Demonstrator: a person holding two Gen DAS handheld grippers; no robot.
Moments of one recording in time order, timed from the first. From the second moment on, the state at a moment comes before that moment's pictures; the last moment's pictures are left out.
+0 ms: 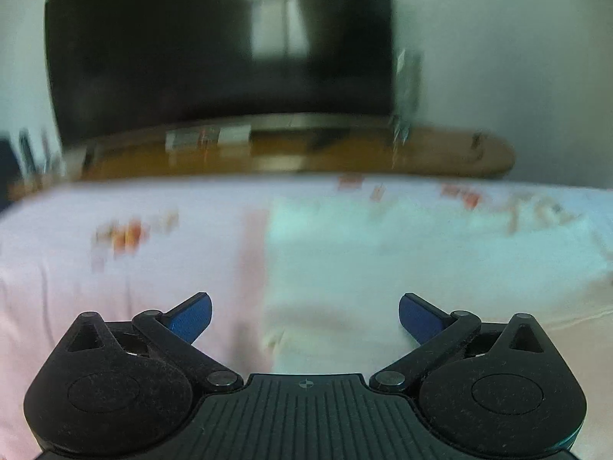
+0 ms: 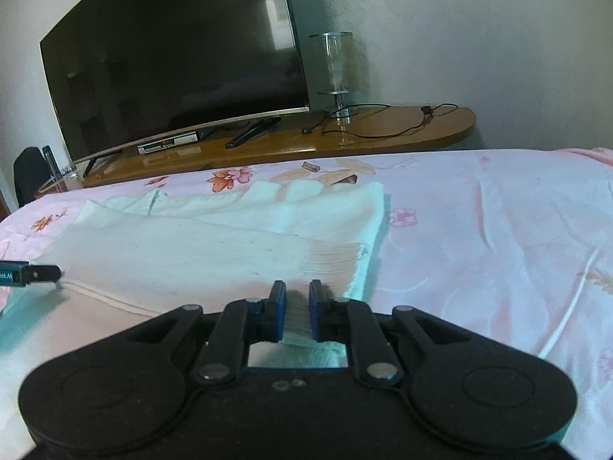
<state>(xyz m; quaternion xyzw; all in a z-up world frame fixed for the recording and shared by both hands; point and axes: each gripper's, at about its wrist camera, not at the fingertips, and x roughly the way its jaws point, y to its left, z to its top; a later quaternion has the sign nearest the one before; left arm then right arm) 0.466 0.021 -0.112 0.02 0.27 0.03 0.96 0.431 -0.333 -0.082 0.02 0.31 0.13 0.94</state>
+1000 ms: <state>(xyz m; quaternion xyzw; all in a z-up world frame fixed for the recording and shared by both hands) 0.217 0.100 -0.129 -0.05 0.37 -0.03 0.93 0.188 -0.400 -0.075 0.20 0.41 0.08 0.88</state>
